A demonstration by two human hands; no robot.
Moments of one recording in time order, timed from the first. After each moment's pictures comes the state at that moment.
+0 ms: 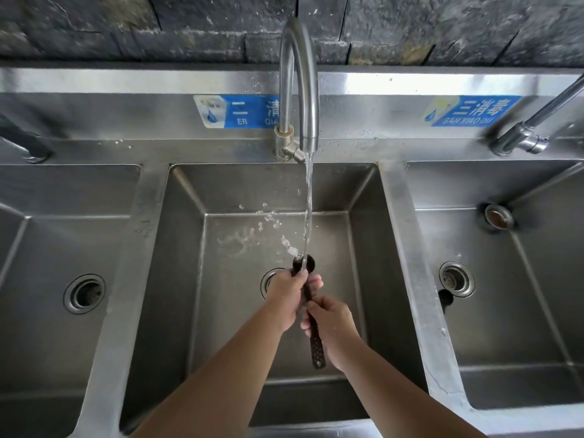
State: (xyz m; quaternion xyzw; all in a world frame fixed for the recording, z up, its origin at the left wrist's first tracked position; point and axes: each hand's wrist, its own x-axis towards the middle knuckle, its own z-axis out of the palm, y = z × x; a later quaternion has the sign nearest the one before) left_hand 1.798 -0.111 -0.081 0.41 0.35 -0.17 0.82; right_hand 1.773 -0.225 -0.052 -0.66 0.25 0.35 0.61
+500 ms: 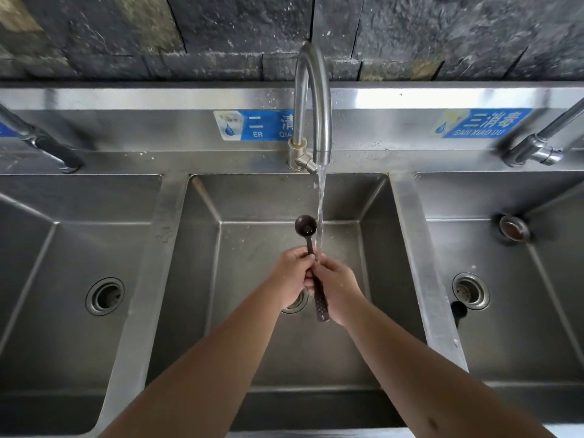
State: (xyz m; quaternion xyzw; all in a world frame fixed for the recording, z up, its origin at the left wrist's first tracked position) left_hand 1.831 -0.084 -0.039 0.53 0.26 -0.16 0.79; right_hand 1.838 -0.187 -0.025 -0.59 0.24 0.31 0.70
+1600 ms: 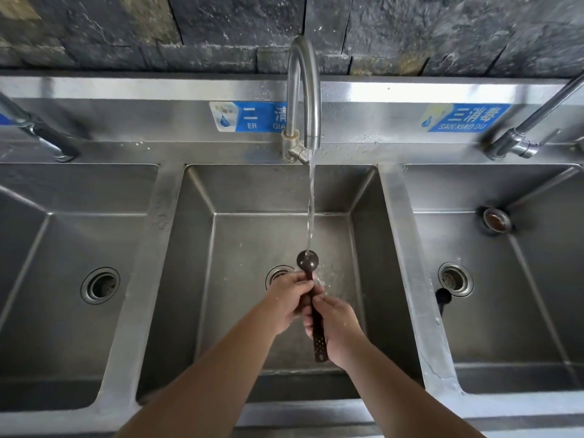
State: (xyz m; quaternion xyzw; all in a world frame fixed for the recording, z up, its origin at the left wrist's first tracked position) left_hand 1.764 -0.106 -0.045 0.50 0.31 -0.24 0.78; right_hand 1.754 -0.228 -0.022 -0.50 0.30 0.37 0.72
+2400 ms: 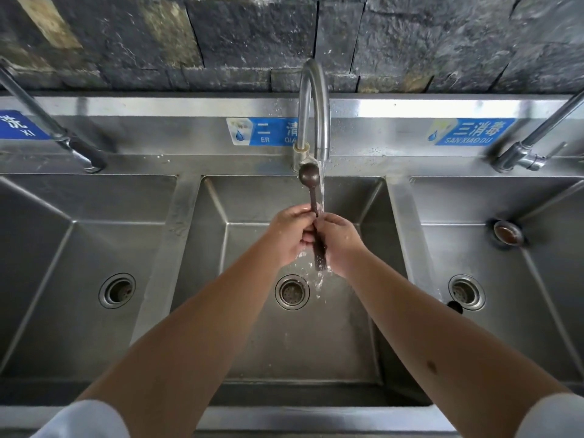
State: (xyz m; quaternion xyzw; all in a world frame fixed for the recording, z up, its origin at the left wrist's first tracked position) left_hand 1.857 -0.067 0.038 0.53 0.24 -0.10 0.81; right_hand 1.875 -0.177 0.037 -0.55 0.11 0.30 0.77
